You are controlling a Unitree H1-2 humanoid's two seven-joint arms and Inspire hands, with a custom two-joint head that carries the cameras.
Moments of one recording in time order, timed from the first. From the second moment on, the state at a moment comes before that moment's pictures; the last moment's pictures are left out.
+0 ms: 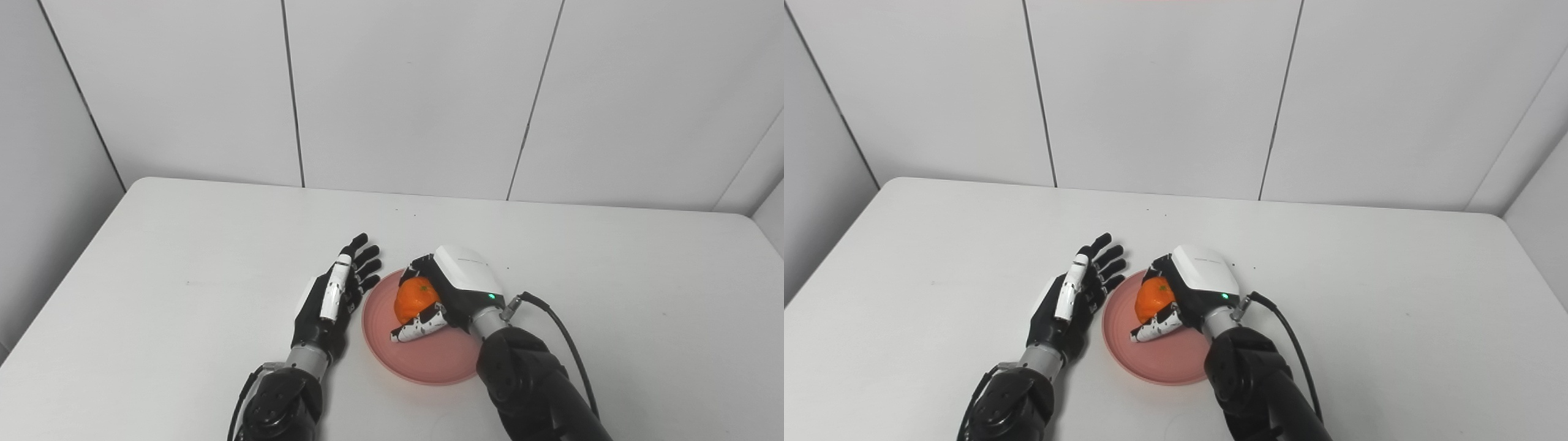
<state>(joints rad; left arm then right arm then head) -0.23 -0.10 -0.02 0.01 -0.15 0.26 -0.05 -0.47 -0.07 0.46 0.02 -0.89 0.39 0.26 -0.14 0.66</state>
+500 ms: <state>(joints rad) -0.23 -0.08 -0.02 0.01 -0.15 0.26 -0.06 -0.47 -0.07 0.47 0.02 -0.91 0.39 0.25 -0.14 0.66</state>
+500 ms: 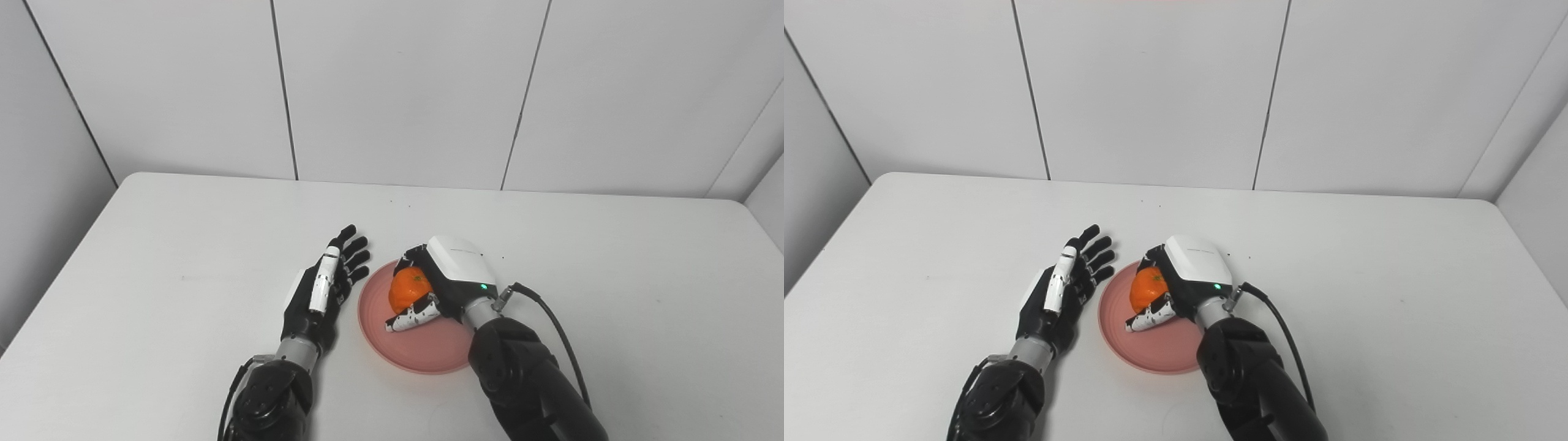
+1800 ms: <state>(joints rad) -0.23 -0.08 -0.02 0.02 -0.15 0.25 -0.06 -0.41 -0.14 0.39 -0.25 -0.84 0.42 0.43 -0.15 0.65</state>
